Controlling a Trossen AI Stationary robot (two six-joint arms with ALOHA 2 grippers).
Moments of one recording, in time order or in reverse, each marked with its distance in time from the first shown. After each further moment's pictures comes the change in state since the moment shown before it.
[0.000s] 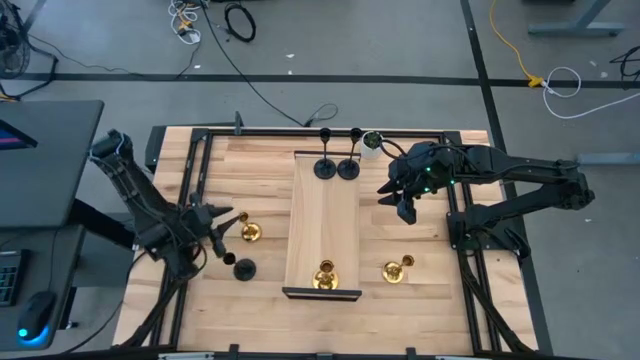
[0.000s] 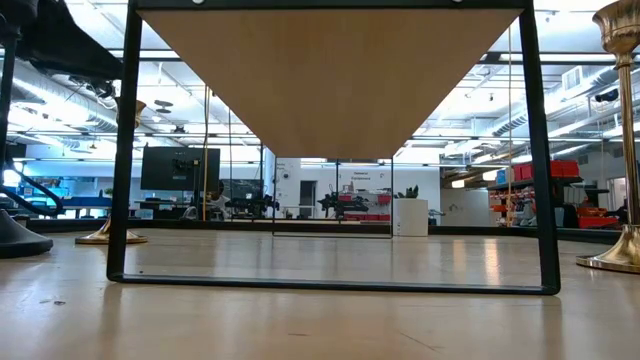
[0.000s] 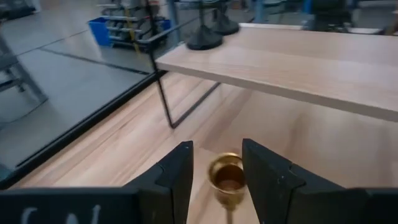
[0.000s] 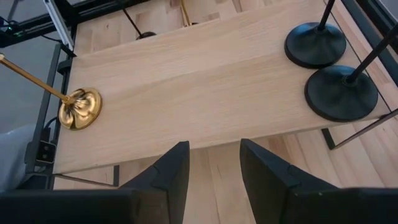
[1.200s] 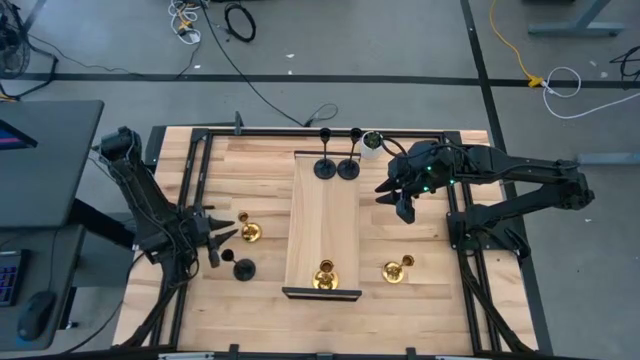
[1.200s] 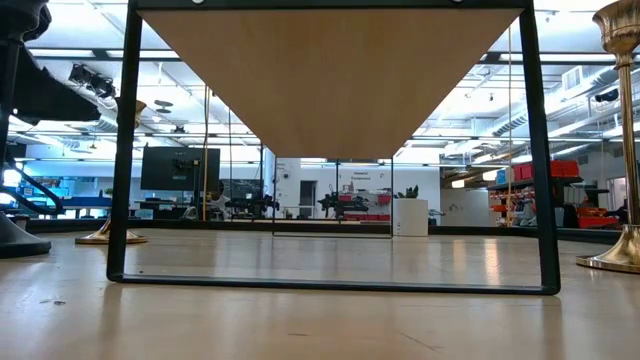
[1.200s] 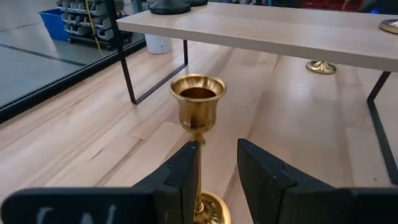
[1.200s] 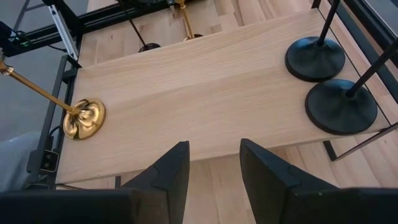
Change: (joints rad) left arm -0.168 0.003 -0.240 0.228 -0.016 -0.134; right arm 0.000 0.000 0.000 0.040 0.000 -0.001
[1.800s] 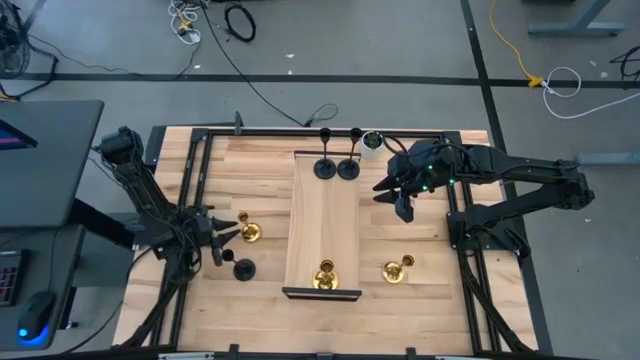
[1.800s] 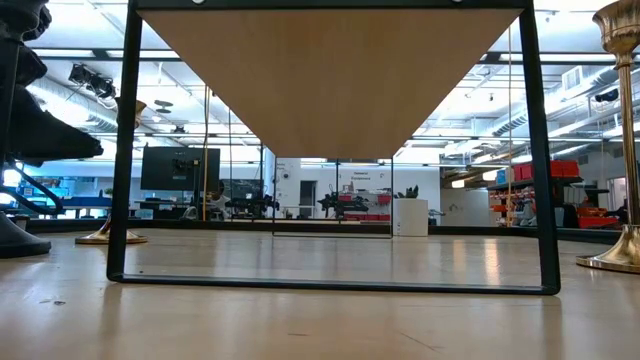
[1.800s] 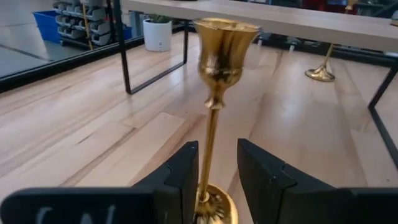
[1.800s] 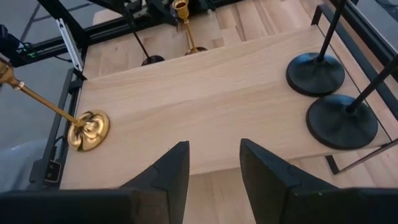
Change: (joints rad) left arm -0.001 0.001 -0.219 0.367 -0.072 0.064; right arm 0.000 0.000 0.000 0.046 0.000 0.000
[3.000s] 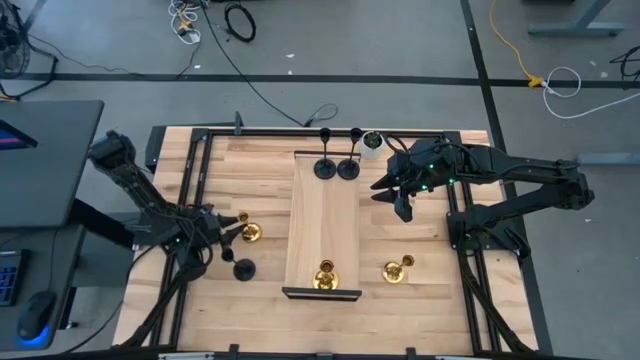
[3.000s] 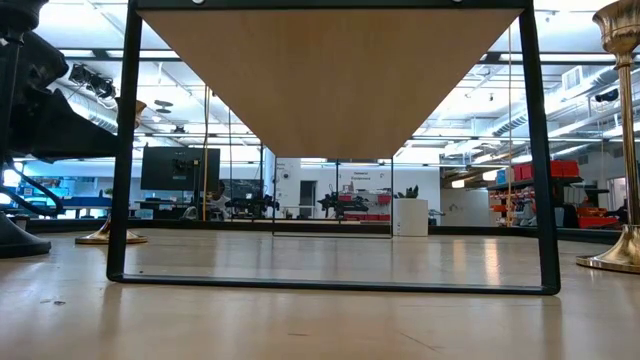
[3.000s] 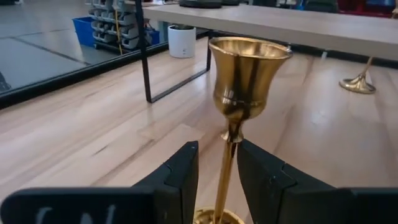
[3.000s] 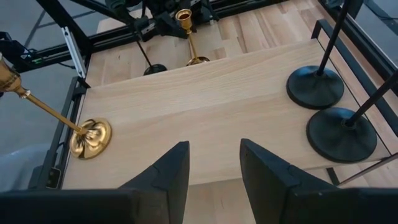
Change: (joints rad) left arm 0.207 0.000 -0.015 0.308 0.022 0.342; right arm 0.000 0.000 0.000 0.037 0.000 -0.013
